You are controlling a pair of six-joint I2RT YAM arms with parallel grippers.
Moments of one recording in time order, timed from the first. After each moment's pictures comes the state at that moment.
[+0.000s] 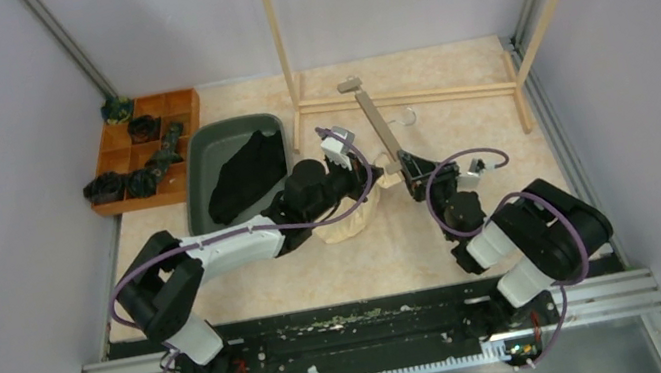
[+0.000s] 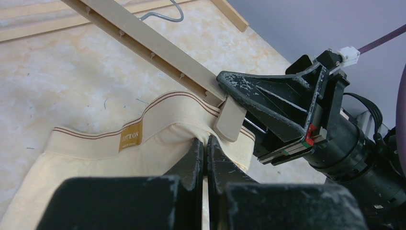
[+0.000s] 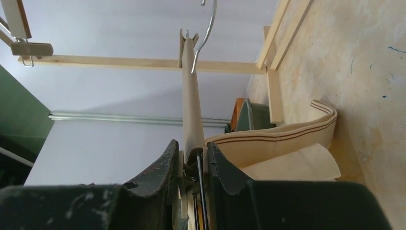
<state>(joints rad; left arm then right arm) -0.91 1.64 0.90 0.62 0.03 -0.37 0.51 1.50 0.12 1.50 0.34 1.52</state>
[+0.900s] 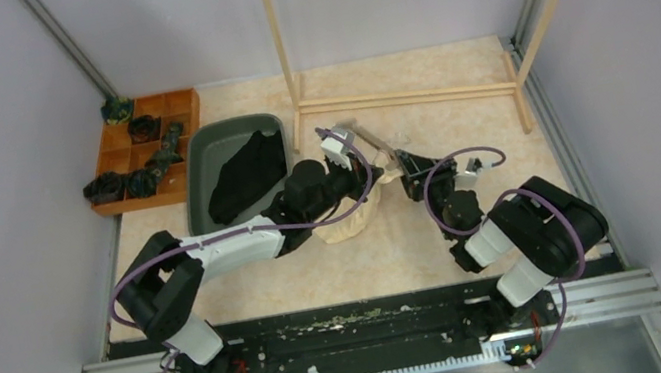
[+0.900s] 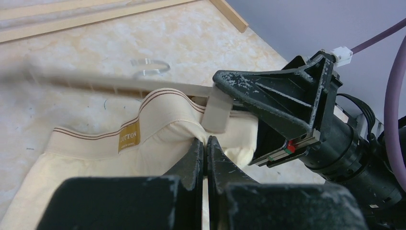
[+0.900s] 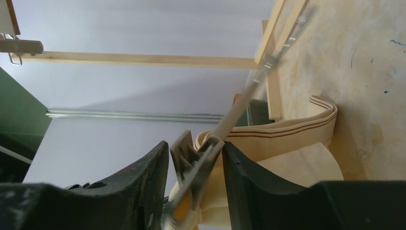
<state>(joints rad) -0.91 1.64 0.90 0.63 0.03 -0.37 0.51 1.53 0.13 1.50 0.32 1.52</state>
